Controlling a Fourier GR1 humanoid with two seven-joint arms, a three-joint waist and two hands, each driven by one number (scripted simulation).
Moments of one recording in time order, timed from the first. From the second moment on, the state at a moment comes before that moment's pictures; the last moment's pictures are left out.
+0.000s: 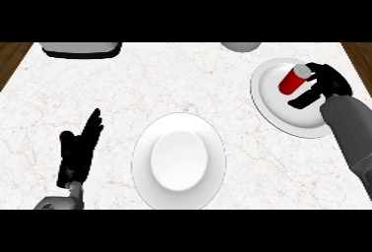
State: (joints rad) left arm -0.04 0.15 -0.06 -1.47 -0.03 0.17 0.21; right arm -0.87 -0.41 -0.15 -0.38 0.77 -0.10 0.15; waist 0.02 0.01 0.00
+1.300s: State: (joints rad) left arm -0.02 0.13 -0.05 -1.49 -0.06 0.17 0.23; right arm -0.71 -0.44 -0.50 -0.49 0.23 0.07 -0.43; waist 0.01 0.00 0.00
